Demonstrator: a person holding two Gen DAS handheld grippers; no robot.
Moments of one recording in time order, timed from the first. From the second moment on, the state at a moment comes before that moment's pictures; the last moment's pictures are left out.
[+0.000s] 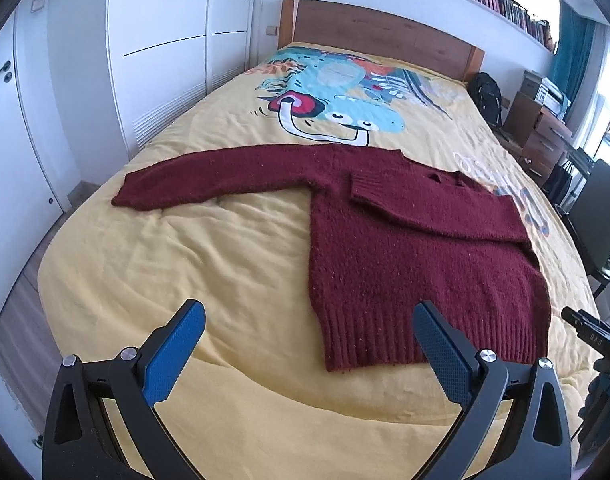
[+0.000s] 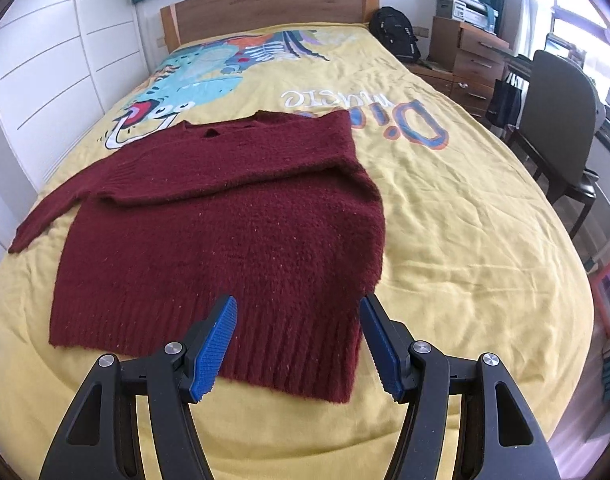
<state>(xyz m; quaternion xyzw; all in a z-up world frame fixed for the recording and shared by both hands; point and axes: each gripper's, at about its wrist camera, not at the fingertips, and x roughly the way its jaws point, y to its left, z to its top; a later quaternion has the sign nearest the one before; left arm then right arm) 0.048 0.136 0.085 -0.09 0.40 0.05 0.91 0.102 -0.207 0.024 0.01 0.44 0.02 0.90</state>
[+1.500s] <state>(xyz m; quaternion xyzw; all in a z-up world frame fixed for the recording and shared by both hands) 0.136 0.338 0.002 -0.22 0.45 0.12 0.86 0.128 -0.195 -0.003 0.03 0.48 -0.03 0.87</state>
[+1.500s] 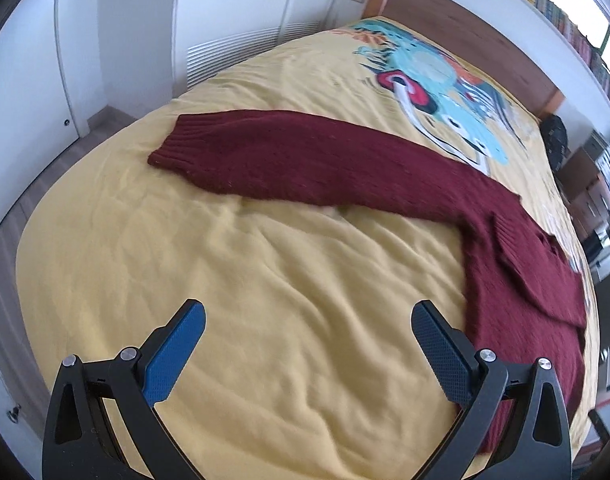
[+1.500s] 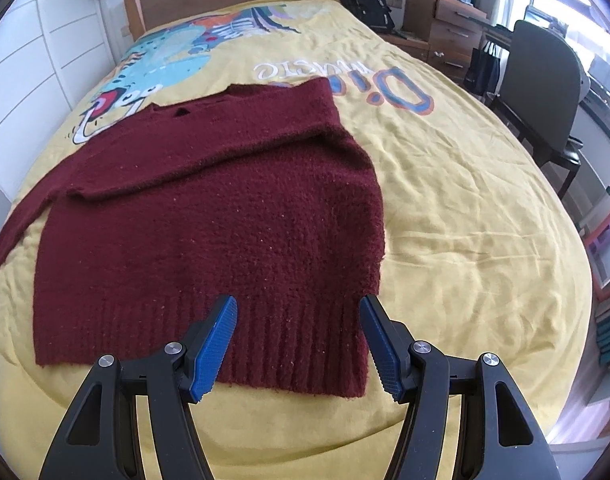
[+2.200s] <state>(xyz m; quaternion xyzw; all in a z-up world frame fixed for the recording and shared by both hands) 0.193 0.462 -0.057 -0.37 0.43 0.20 0.80 0.151 -0.203 -0.033 0.03 0.51 -0.04 0.86</state>
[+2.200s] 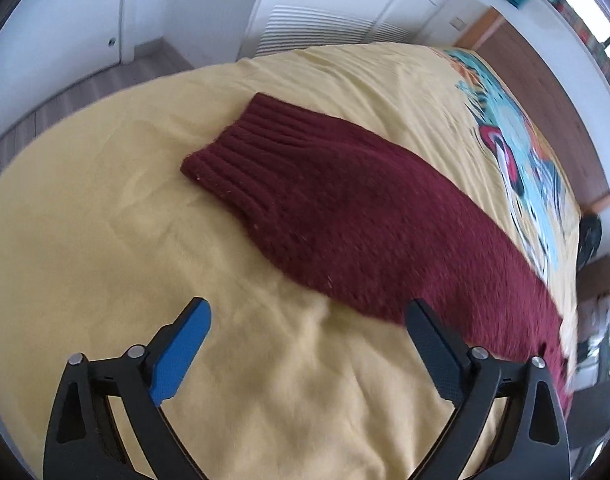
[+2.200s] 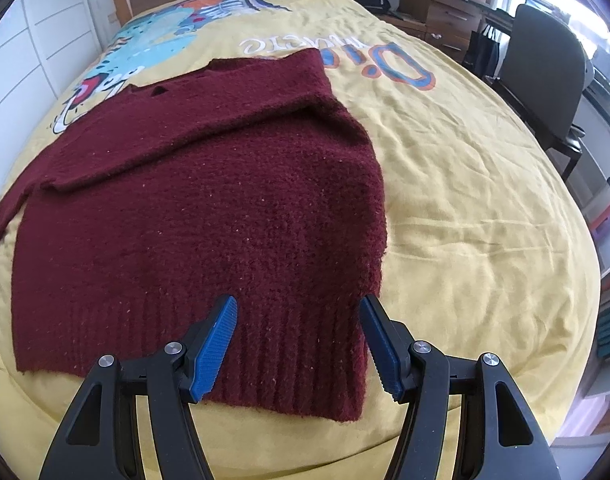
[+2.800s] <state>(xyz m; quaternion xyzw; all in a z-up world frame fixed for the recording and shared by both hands) 0.168 0.543 -0.080 -0.56 0.32 0.16 0.75 0.168 -0.200 -0.039 0.01 0.53 -0.04 0.85</state>
